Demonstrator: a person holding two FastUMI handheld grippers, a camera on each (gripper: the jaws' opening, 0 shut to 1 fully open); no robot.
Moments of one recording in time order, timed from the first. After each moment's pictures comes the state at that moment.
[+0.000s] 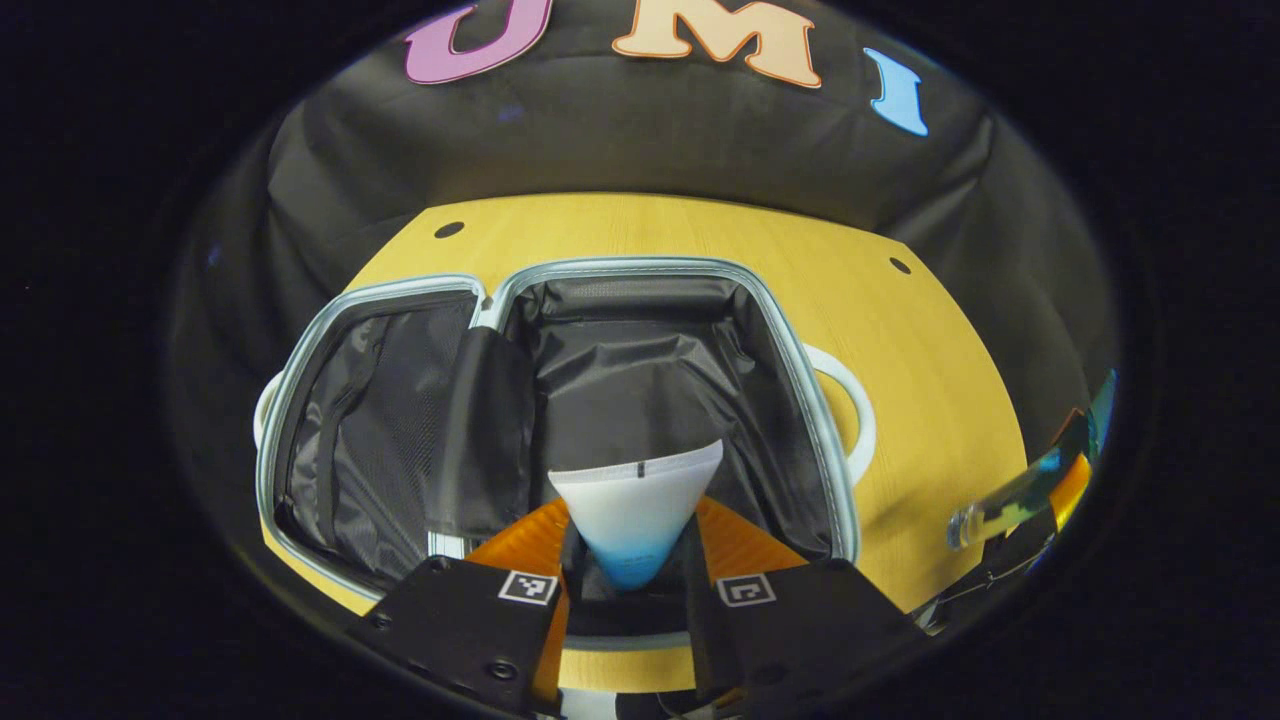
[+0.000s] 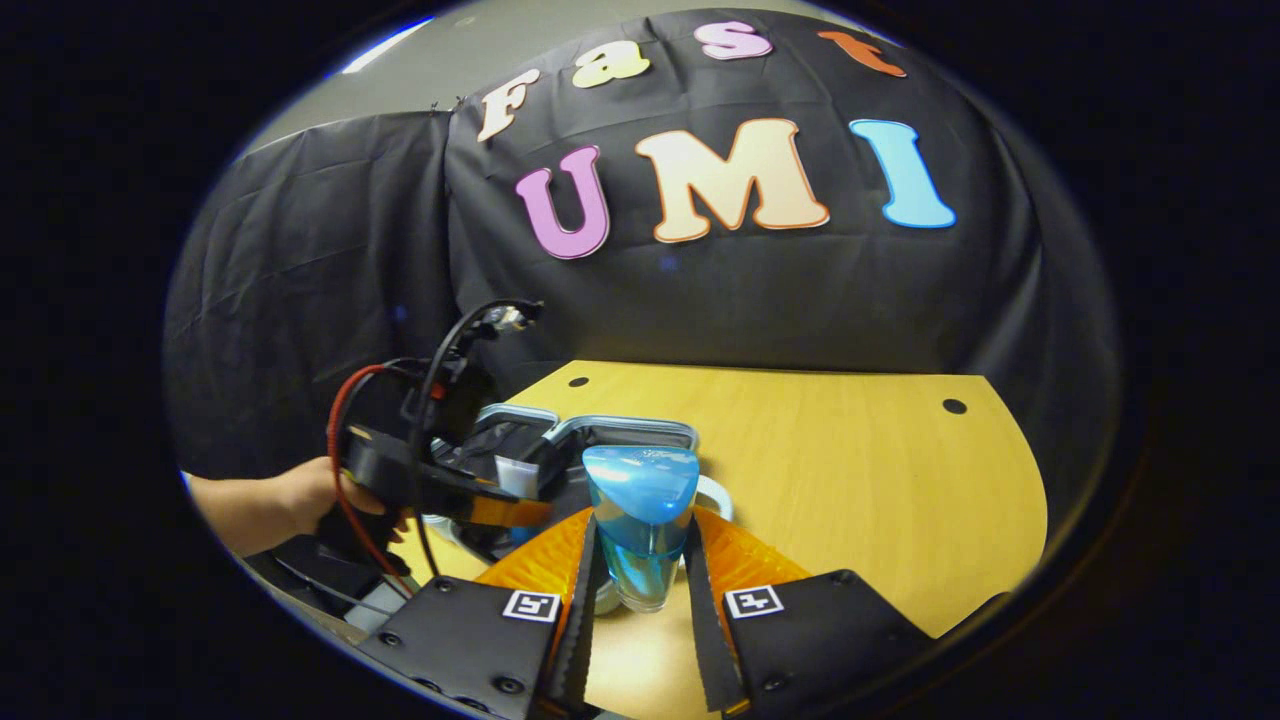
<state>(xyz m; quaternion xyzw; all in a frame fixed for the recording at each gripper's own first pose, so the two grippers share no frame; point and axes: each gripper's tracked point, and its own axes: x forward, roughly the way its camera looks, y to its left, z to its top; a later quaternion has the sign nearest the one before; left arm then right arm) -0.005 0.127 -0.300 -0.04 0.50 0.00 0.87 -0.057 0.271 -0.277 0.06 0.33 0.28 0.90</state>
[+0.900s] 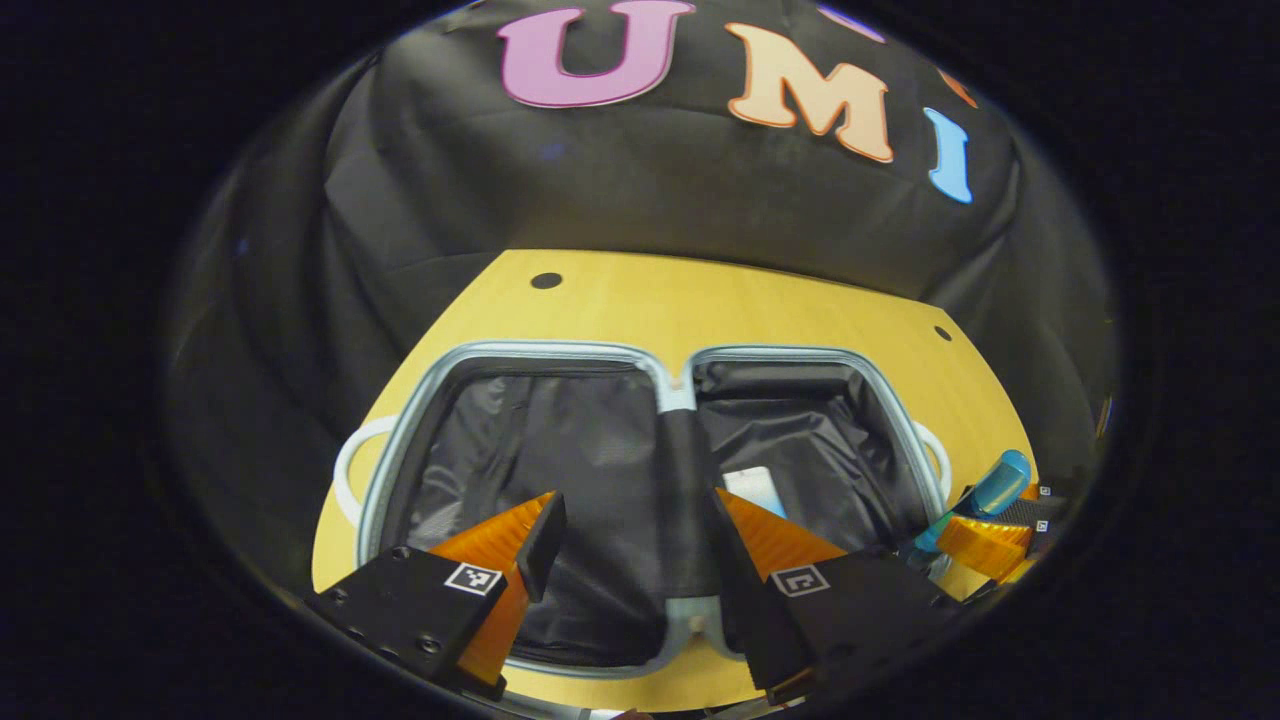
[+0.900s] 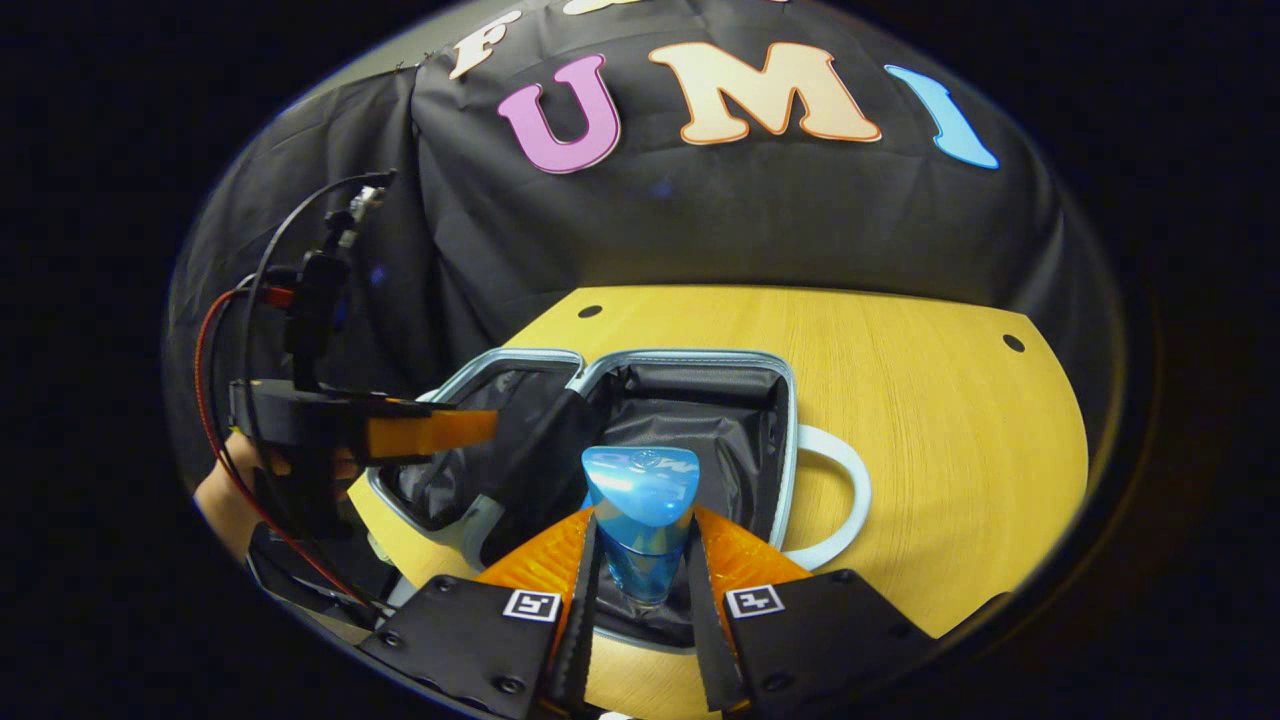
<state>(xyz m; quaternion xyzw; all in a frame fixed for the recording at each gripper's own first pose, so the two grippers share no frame) 0.000 0.289 -0.253 -0.05 0.42 0.06 0.90 -0.055 0.387 -0.367 0.04 0.45 0.24 0.86</state>
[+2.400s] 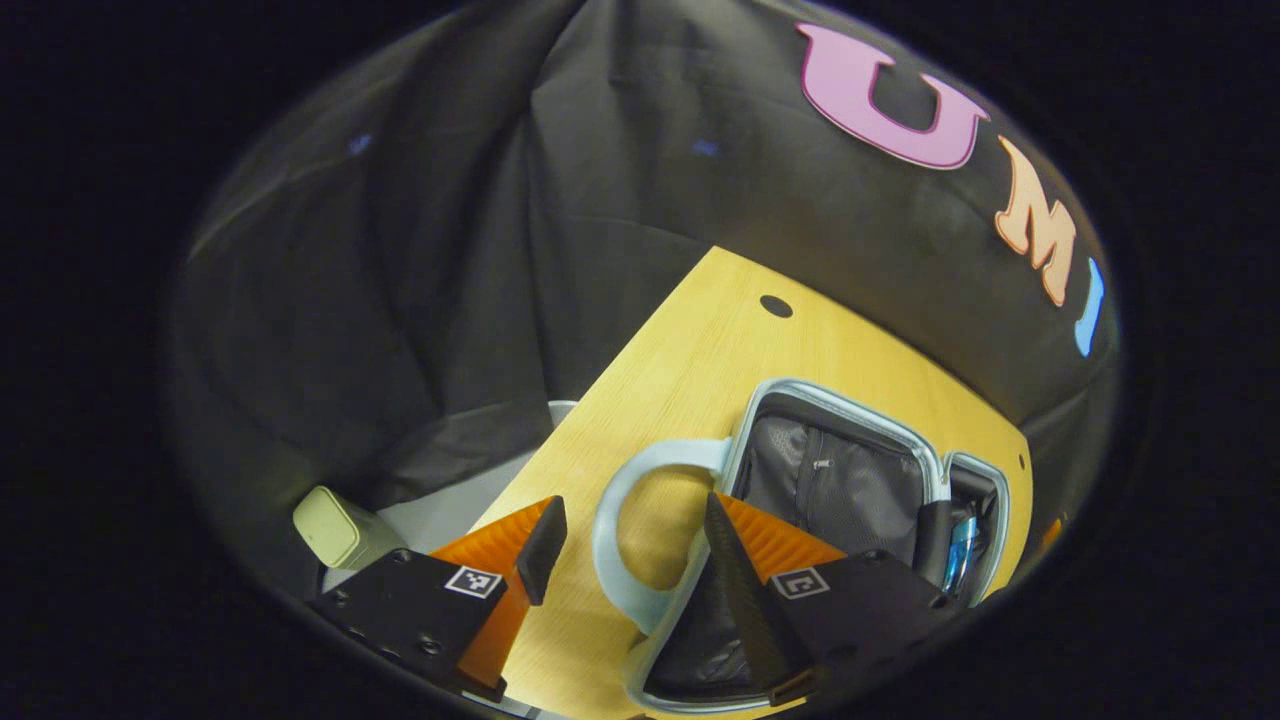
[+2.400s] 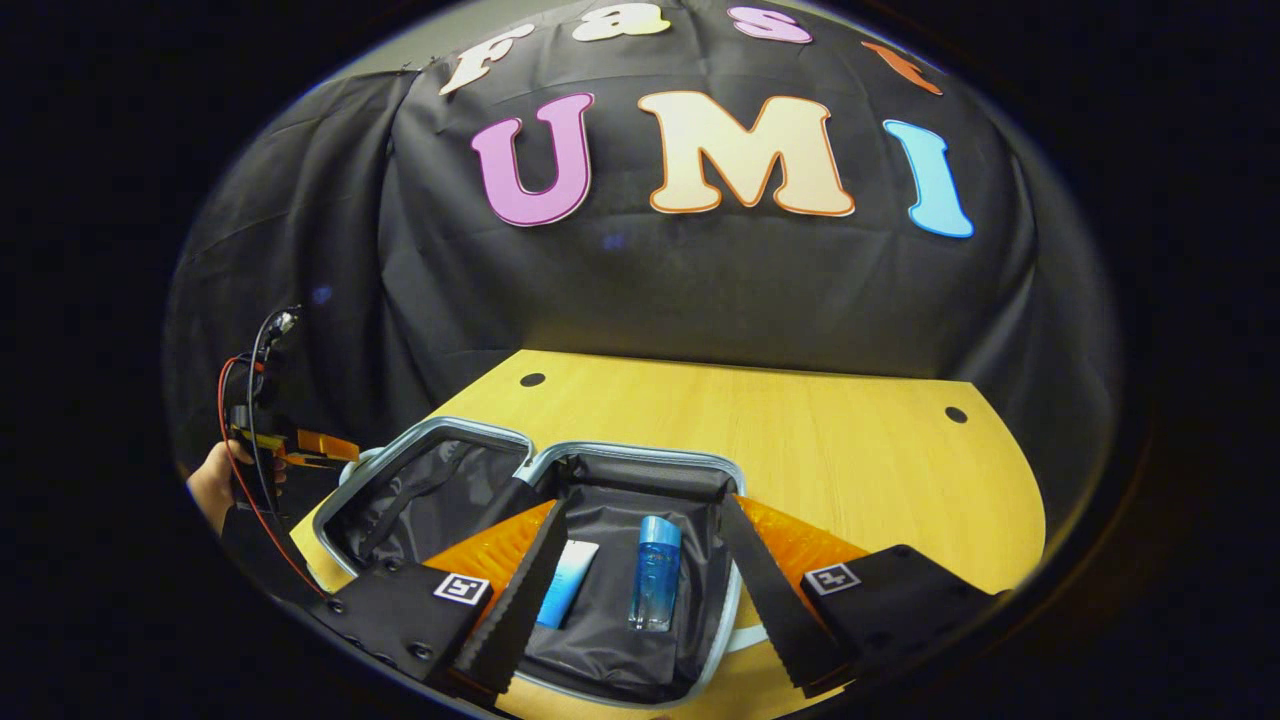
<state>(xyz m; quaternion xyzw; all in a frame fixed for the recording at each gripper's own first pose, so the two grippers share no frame) -0.012 0.524 -0.290 -0.17 0.41 0.21 0.87 0.017 0.386 -0.318 0.01 0.35 0.16 0.92</state>
